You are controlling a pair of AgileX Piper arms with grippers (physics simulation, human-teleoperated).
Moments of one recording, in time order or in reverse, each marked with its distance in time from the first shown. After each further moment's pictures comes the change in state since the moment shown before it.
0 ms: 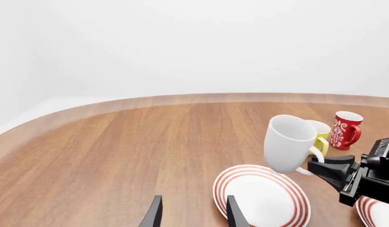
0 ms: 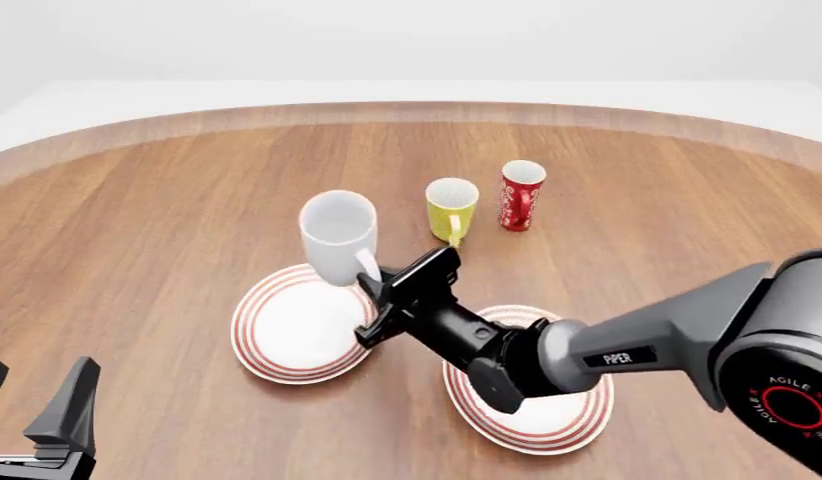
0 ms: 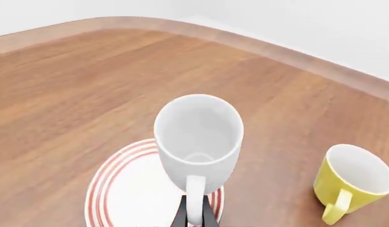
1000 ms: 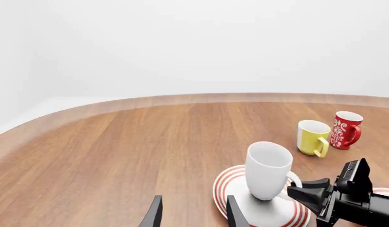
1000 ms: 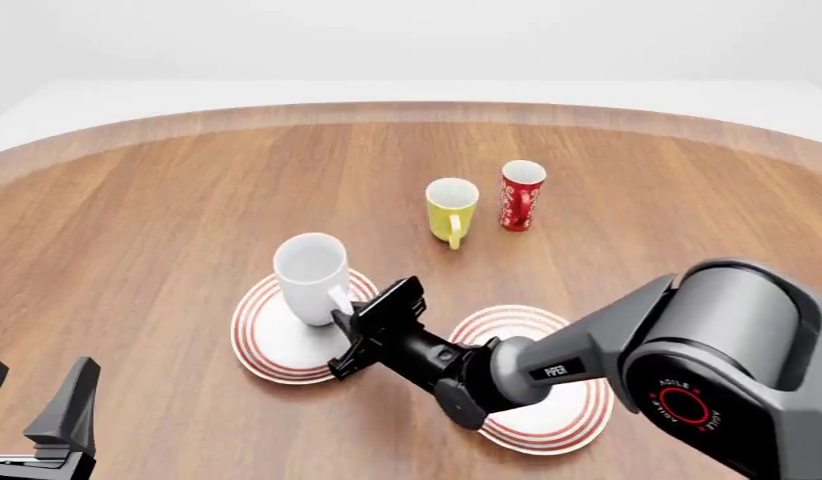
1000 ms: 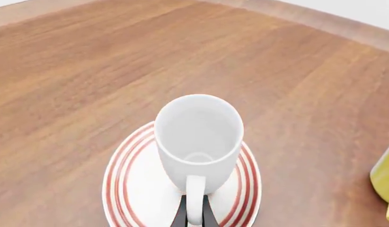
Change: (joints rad) left arm 0.000 0.000 0.000 0.000 0.000; right arm 0.068 0.151 -0.092 0.042 0.041
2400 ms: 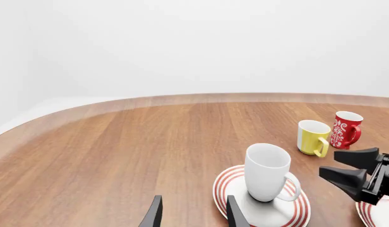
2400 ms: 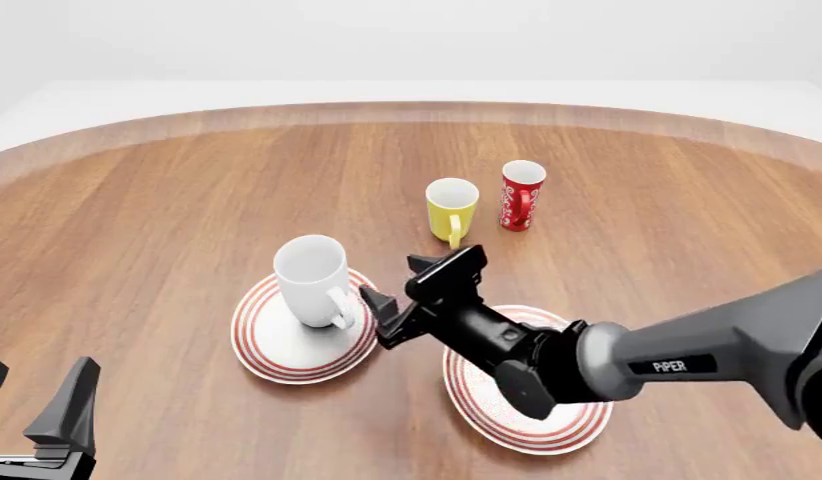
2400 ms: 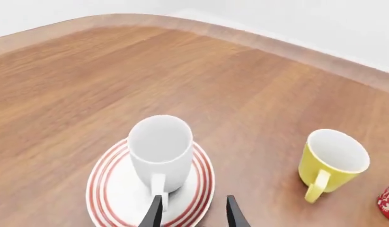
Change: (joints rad) left arm 0.000 0.000 0.000 0.000 0.000; right arm -0.093 -0.261 0.190 -0.005 -0.014
